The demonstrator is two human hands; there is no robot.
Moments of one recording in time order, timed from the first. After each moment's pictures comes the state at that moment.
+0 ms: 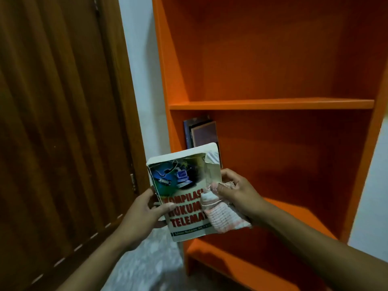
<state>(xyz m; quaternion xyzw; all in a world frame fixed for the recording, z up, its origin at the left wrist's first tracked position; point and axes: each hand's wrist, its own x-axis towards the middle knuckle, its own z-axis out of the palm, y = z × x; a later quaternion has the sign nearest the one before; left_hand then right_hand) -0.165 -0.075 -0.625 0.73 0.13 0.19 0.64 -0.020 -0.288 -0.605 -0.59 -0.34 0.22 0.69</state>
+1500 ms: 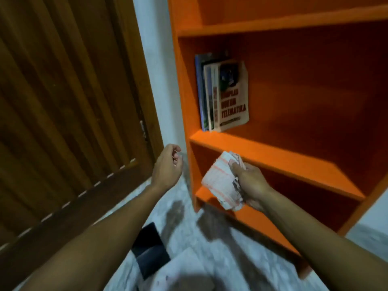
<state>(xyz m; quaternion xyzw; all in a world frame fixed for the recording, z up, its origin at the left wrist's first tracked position) -0.080 -0.034 -0.748 0.88 0.16 0.34 0.30 -0.021 -0.267 -0.717 -0.67 -0.07 0.23 0.71</state>
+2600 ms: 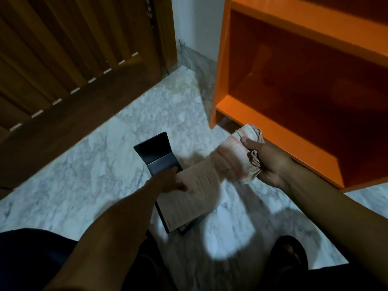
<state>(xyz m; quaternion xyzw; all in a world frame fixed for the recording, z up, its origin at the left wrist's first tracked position) -0.214 -0.004 -1.069 0.88 0.27 -0.27 0.28 -0.070 -0.245 -0.868 -0.58 0.10 0.44 0.68</state>
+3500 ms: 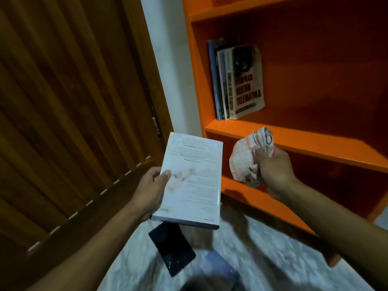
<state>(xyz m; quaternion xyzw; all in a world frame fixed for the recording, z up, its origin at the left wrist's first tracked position) -0.208 -0.021 -0.732 0.74 0.29 0.14 0.59 -0.053 -0.257 -0.710 -0.67 -0.08 0.10 0.73</state>
